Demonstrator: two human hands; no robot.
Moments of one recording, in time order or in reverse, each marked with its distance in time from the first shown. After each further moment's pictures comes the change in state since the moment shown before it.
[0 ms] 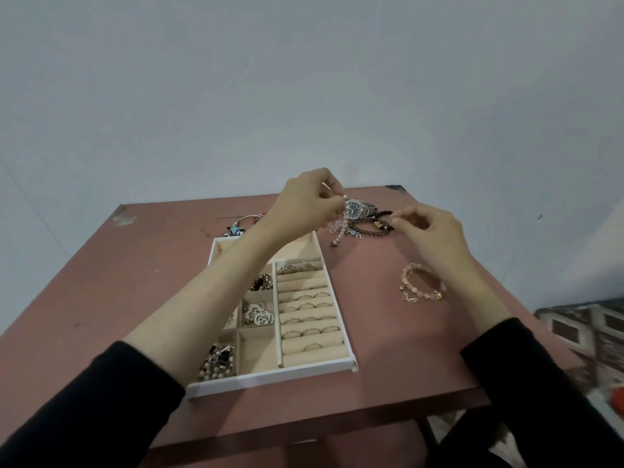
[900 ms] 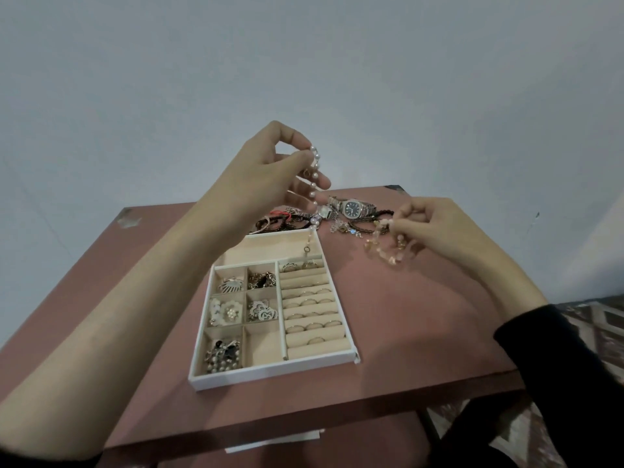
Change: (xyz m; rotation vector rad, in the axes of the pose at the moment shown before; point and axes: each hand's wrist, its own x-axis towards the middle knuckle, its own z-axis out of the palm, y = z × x) left_hand -0.055 0.048 -0.048 -0.337 0.057 0.034; right_hand -0.010 -0.035 -0.026 0.100 -0.333 0.055
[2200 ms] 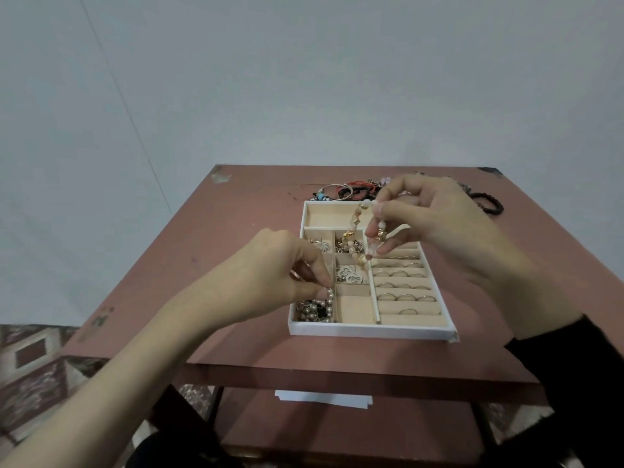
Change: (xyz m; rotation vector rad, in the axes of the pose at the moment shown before) left_hand -0.108 -0.061 -0.067 0.712 -0.178 -0.154; right_hand -0.029 -0.071 0.105 0.305 -0.310 -0.115
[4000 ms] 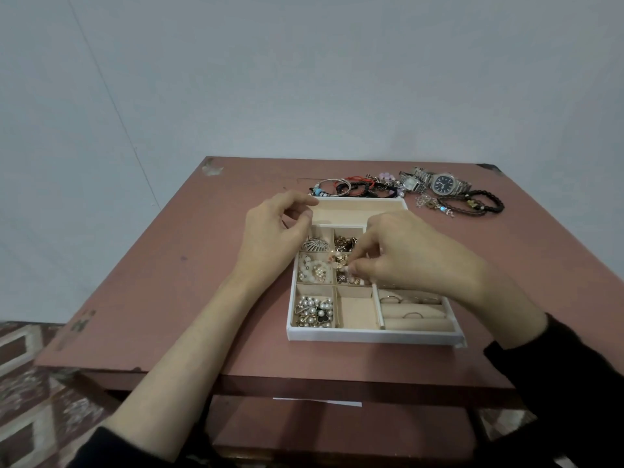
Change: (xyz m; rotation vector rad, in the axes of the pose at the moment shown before) left_hand 0.064 -0.050 0.032 -0.233 0.628 -0.001; right_hand 0.015 0.021 0.021 -0.983 -0.225 -0.027
